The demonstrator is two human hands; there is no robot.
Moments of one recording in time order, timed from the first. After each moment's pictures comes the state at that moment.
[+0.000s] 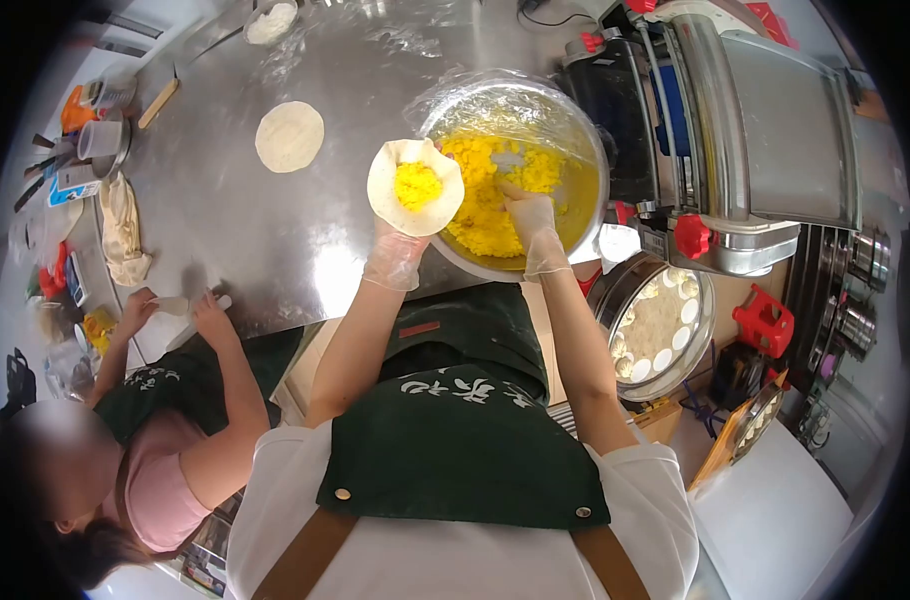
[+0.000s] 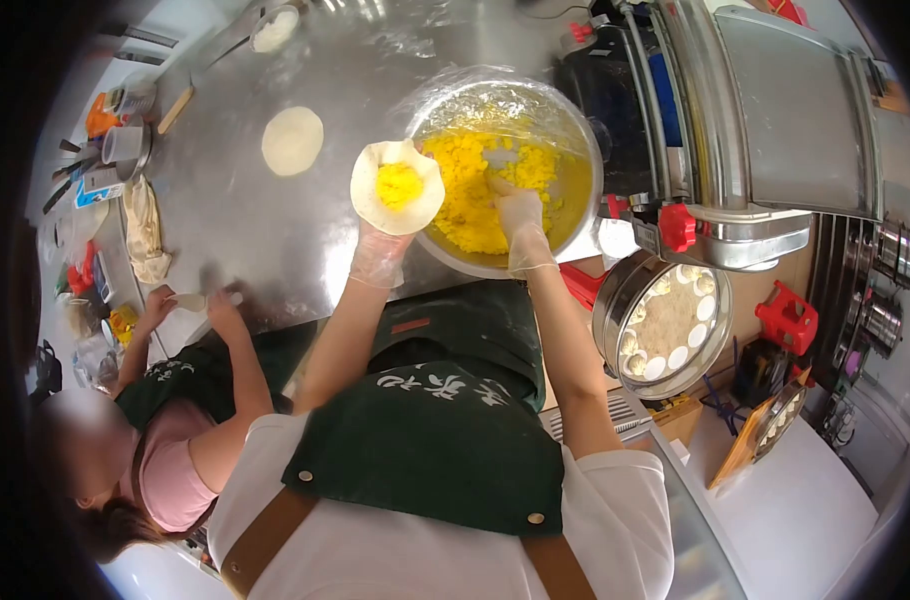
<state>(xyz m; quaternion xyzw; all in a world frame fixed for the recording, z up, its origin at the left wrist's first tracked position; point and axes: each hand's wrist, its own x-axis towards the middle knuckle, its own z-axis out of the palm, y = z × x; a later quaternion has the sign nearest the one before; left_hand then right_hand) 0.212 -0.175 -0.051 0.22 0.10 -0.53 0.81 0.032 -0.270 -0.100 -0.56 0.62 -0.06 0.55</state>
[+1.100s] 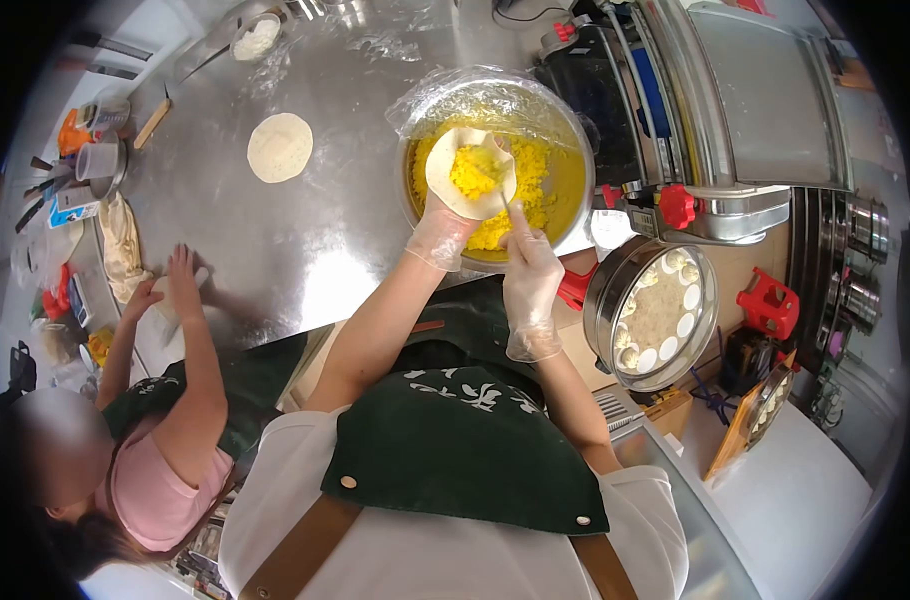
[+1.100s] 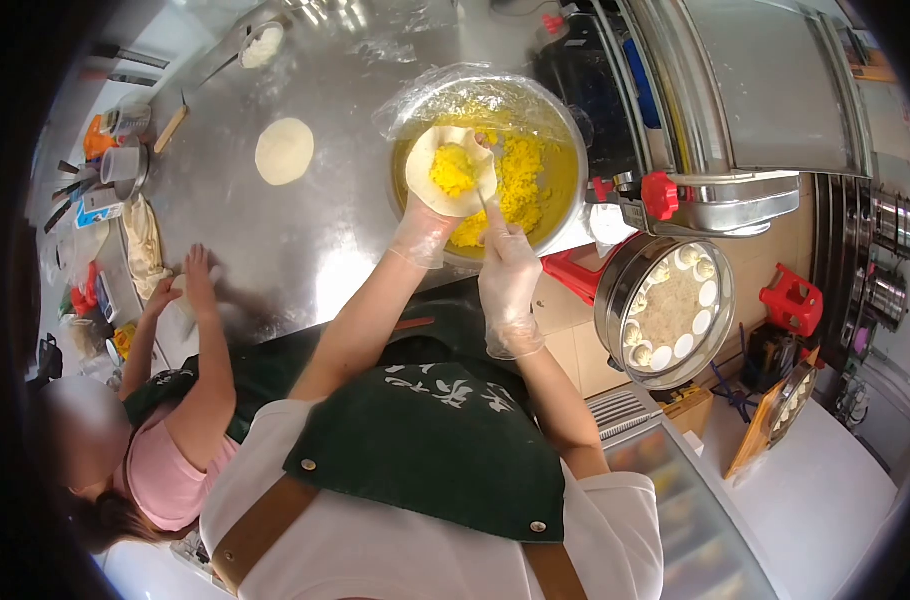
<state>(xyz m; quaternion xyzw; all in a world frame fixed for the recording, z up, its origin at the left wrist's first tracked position) 0.153 -0.226 -0.039 0.11 0.17 -0.66 0.73 0.018 -0.171 0.017 -0.67 0.54 -0.31 0.40</state>
